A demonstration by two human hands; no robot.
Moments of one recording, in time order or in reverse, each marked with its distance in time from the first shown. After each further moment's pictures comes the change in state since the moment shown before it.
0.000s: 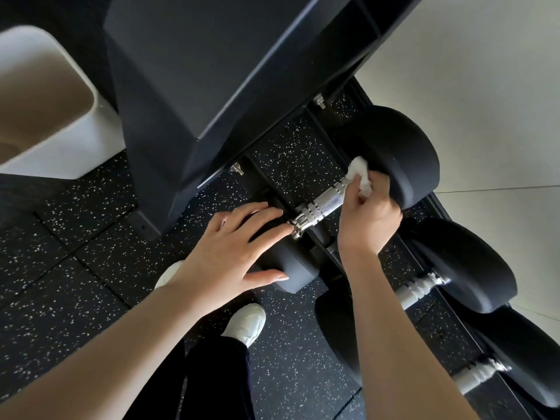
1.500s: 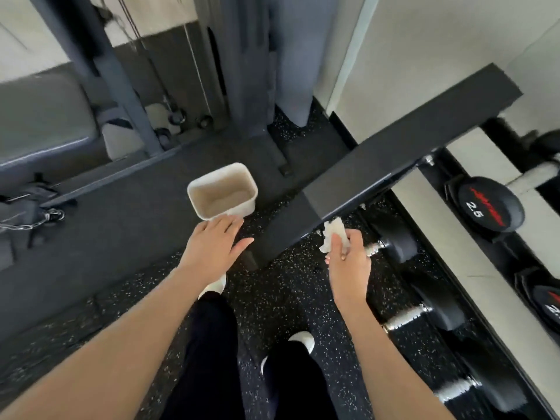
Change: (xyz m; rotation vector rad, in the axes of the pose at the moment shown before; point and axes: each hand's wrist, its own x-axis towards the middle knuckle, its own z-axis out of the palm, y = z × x) left_hand -0.173 0.029 -0.329 0.269 -0.098 -0.625; right_hand -0.053 -0.231 -0.275 0.456 -0.548 0.127
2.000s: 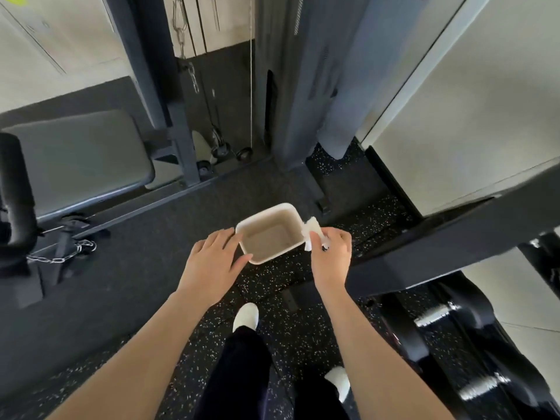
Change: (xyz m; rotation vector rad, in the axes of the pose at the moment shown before) left_hand 0.049 -0.233 -0.063 -0.144 0.020 -0.102; right_hand 0.049 -0.193 0.228 0.005 -0.031 0.003
